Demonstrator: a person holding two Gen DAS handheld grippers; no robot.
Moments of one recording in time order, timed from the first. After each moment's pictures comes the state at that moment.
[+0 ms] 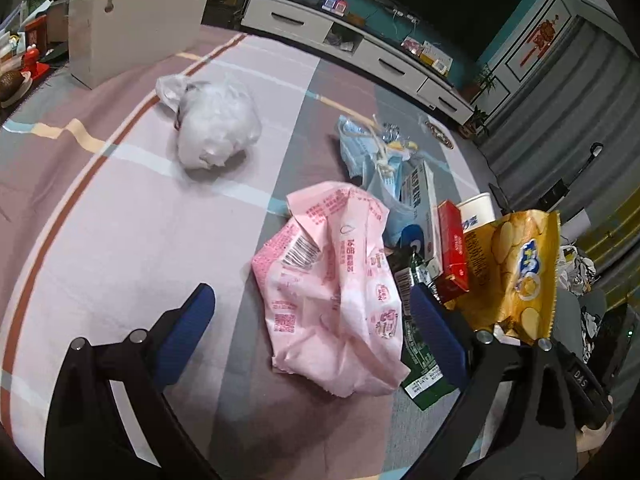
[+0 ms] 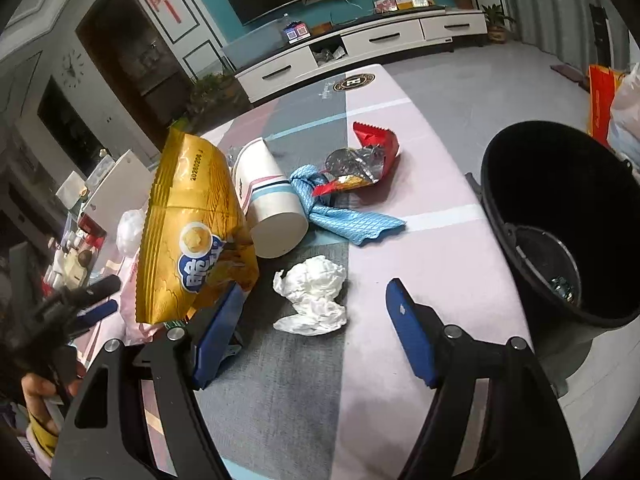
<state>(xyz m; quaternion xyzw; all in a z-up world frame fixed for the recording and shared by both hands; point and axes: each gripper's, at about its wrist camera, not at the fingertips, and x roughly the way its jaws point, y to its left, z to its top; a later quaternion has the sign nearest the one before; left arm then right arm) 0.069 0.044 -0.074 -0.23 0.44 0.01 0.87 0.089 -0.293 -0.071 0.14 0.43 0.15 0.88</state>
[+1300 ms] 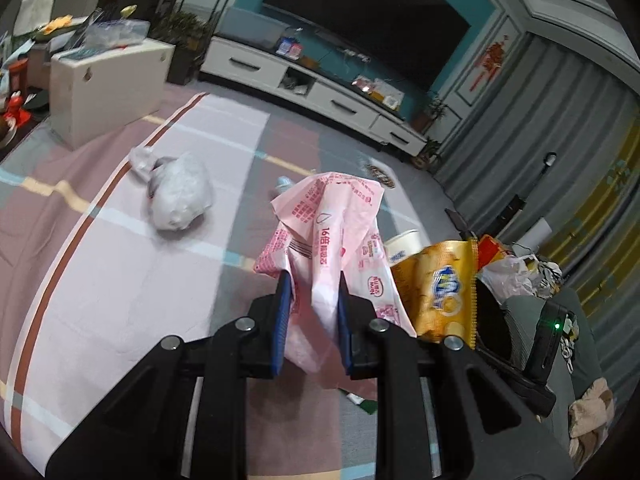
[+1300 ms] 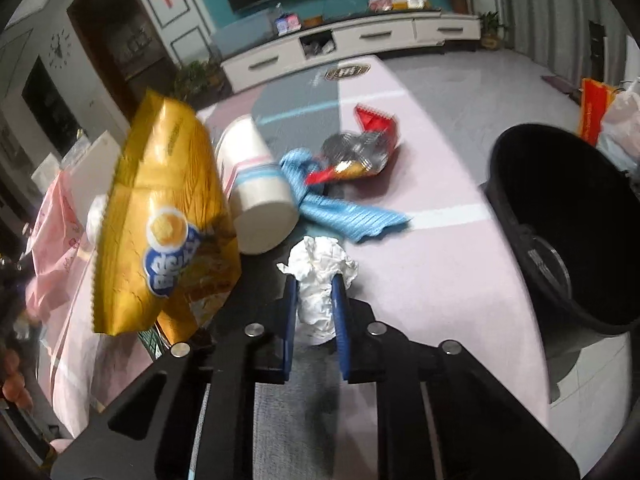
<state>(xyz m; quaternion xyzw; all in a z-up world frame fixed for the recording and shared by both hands) 0.039 0.036 -0.018 -0.22 0.34 -0.06 0.91 0.092 -0.286 -0.077 0.10 0.42 0.11 0.89</state>
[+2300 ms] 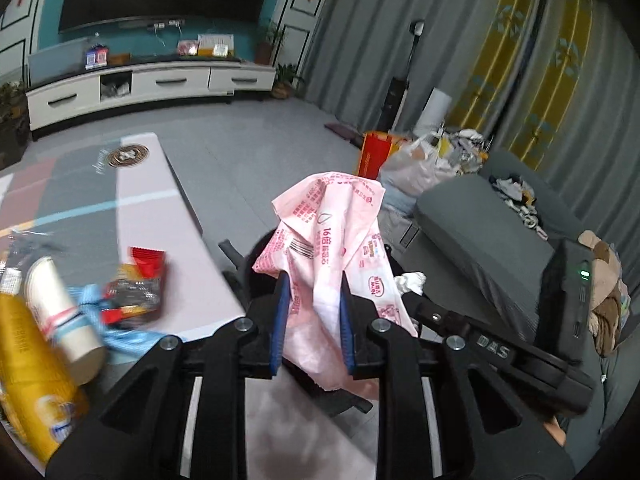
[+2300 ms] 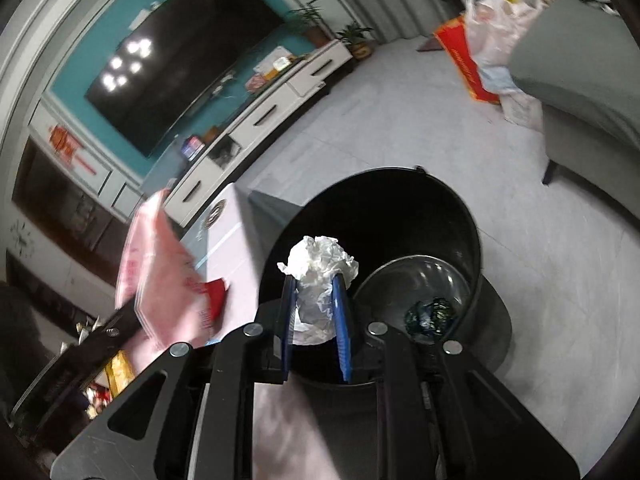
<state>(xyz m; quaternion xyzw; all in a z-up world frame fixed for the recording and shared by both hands) 0.138 -0.295 -0.011 -0.04 0.37 -0.29 0.88 0.060 -0.508 -0.058 0.34 0.33 -0.03 0.88</state>
